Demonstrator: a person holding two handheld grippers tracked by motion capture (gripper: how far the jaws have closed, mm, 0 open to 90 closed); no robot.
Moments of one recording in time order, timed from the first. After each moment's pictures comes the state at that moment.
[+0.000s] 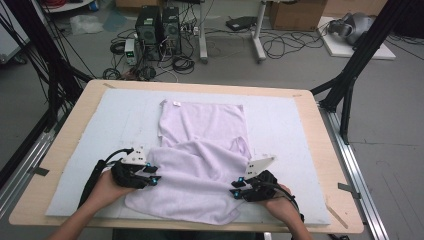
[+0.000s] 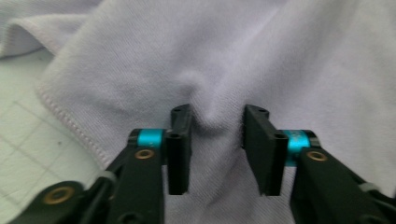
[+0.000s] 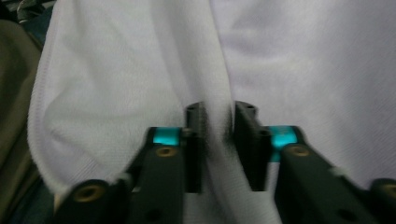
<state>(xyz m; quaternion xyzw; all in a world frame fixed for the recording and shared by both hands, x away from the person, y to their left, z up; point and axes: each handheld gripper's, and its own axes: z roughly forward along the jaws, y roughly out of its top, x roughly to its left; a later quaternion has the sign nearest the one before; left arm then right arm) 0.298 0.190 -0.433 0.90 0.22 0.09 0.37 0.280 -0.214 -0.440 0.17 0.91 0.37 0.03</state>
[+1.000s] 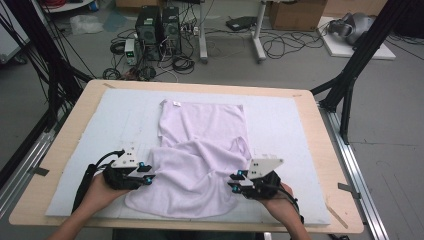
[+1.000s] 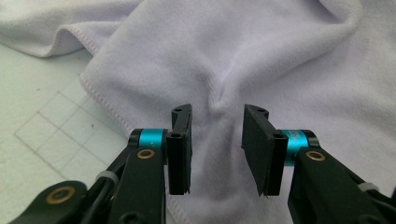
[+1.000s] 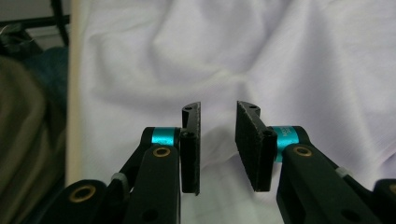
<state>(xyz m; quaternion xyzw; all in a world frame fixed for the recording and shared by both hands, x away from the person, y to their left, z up) 0.283 0.209 -0.423 0.88 0.24 0.12 0.39 0.261 -0.213 -0.408 0.14 0.89 0.43 0.09</state>
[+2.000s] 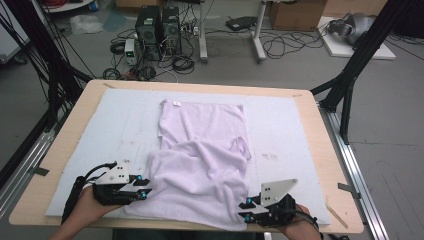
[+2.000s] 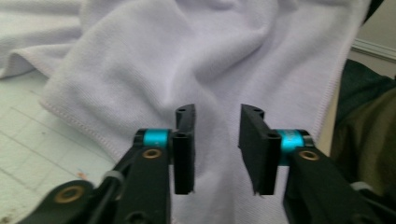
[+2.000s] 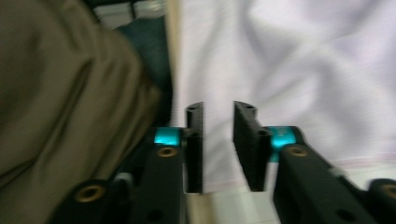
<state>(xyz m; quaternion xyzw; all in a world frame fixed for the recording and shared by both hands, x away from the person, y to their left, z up) 0.248 0.214 -0.406 0.88 0.19 0.10 0.42 0.214 -0.236 -0.396 0.10 0.90 0.41 0.02</state>
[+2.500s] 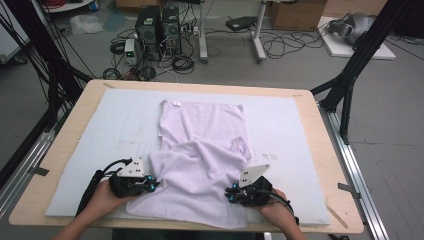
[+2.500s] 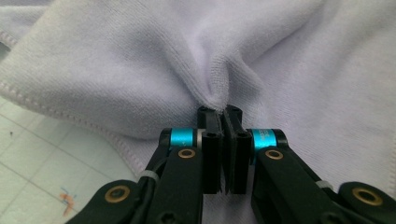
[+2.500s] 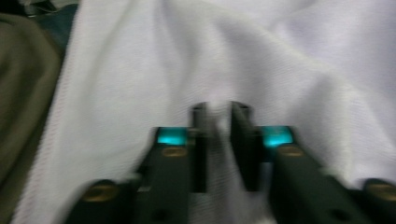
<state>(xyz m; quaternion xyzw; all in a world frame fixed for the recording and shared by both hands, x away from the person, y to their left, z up) 0.271 0.195 -0.439 0.90 0.20 0.08 0.39 0.265 -0.202 -0.442 0.12 0.91 0.38 0.03</state>
